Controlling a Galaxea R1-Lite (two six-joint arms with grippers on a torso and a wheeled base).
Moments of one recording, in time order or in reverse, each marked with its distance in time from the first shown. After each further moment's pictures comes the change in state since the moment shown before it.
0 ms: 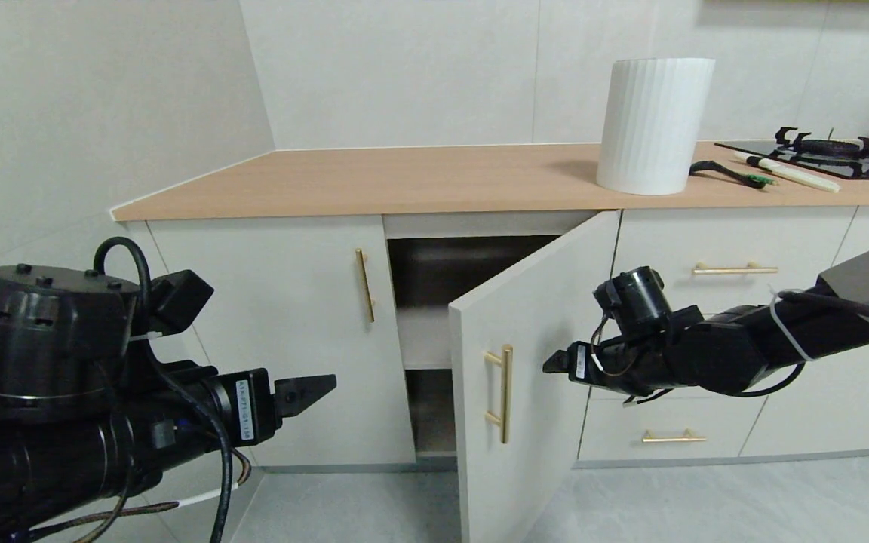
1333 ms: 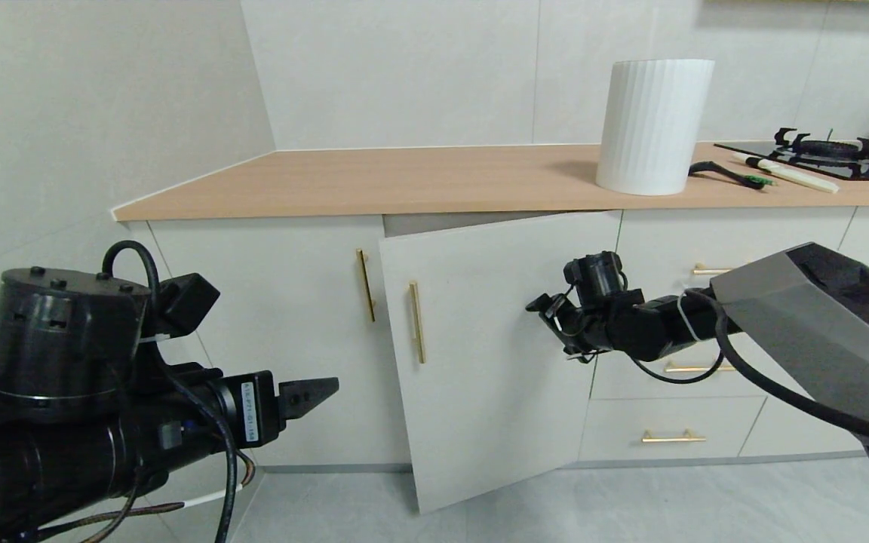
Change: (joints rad) left arm 0.003 0.014 0.000 0.000 0.001 -0.002; right arm -0.063 0.311 -0.430 -0.084 -0.048 0.522
